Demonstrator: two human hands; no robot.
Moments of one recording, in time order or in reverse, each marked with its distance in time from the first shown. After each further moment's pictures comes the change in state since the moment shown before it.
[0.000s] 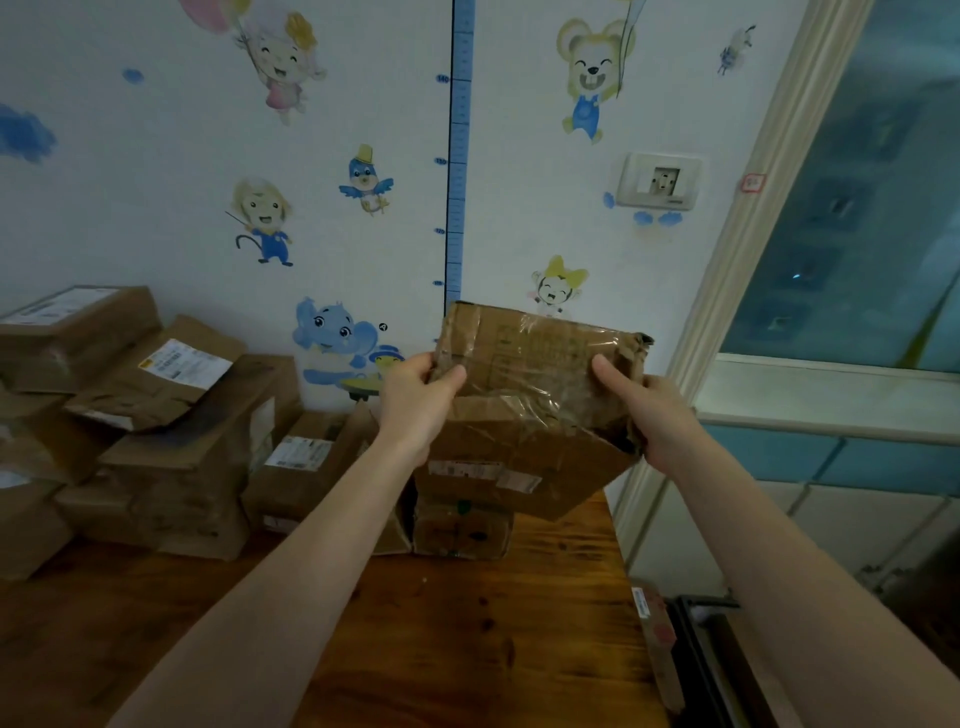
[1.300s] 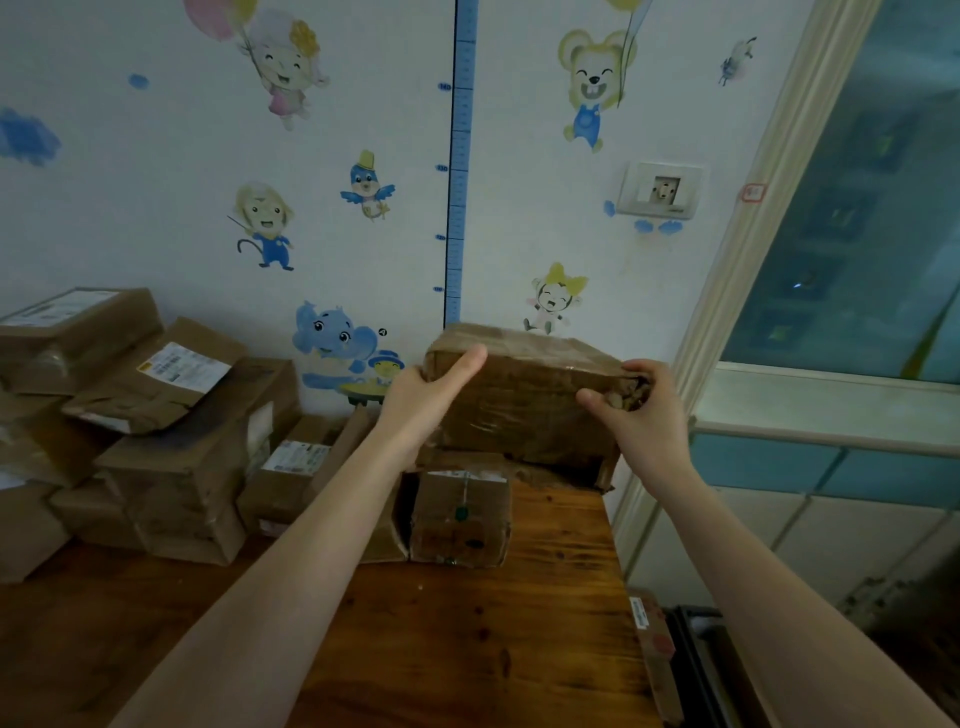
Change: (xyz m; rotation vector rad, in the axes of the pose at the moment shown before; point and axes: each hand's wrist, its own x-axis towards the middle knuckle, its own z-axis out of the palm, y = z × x) left_hand 0.004 0.006 -0.002 -0.073 -0.187 -0.139; right_hand -0.002 0.017 -0.001 -0.306 0.162 -0.433
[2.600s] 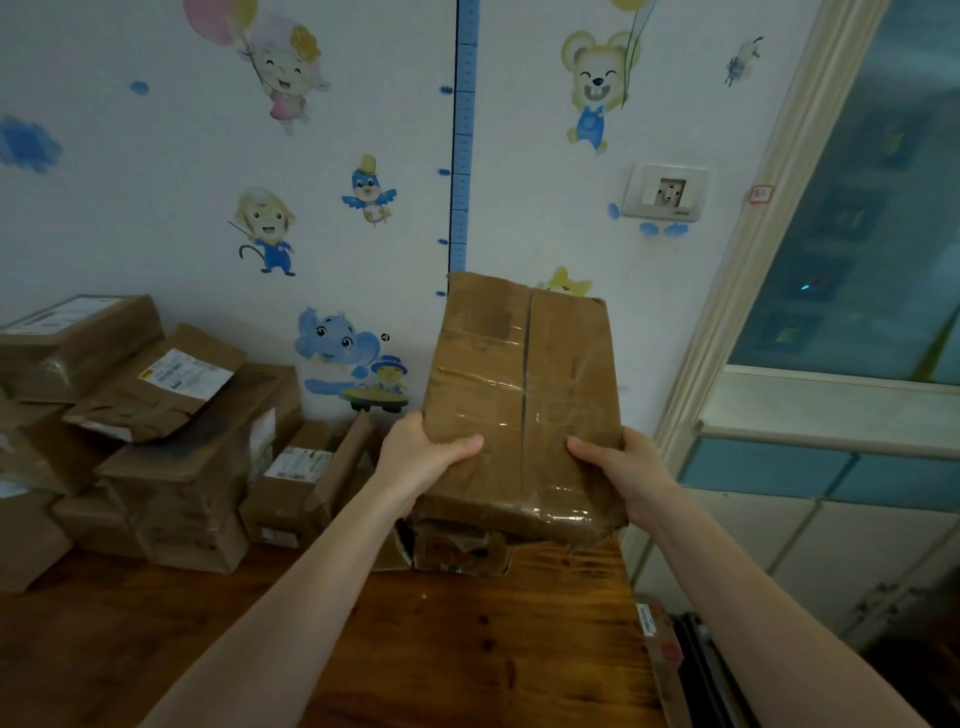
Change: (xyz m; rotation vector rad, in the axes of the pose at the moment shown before) left_hand 0.005 -0.043 -0.004 0.141 0.009 -0.093; right_hand -0.005 0.022 0.016 0.242 -0.230 0.531
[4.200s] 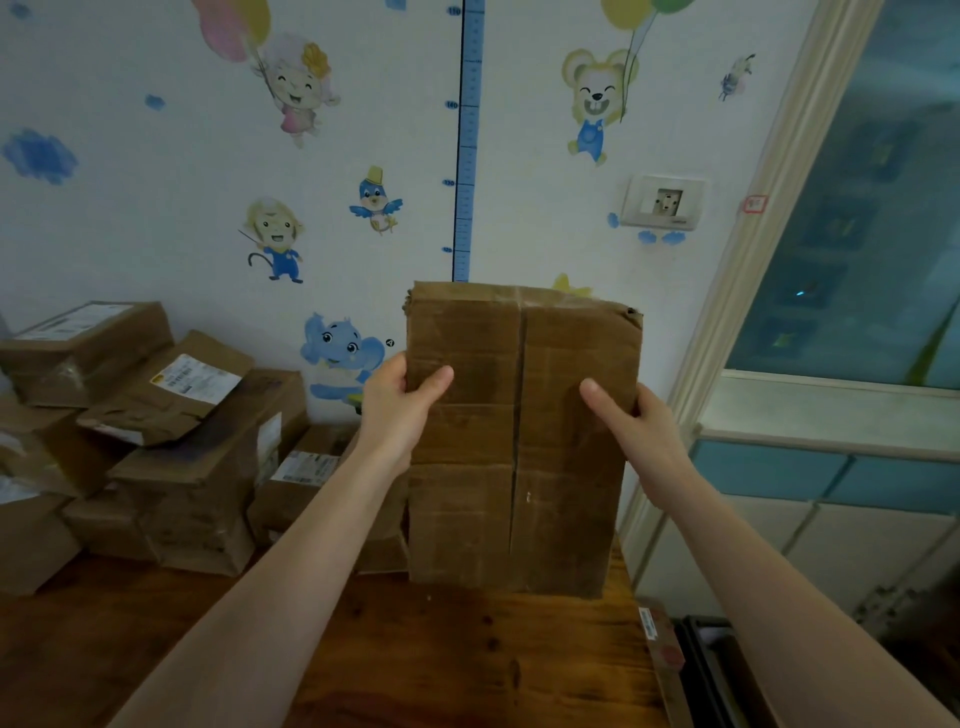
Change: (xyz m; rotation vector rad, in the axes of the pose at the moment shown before) left_hand -0.007 0.033 -0.021 -0.242 0.156 0.303; right_hand -0.013 -0.026 0.000 -0.130 0.053 -0.376
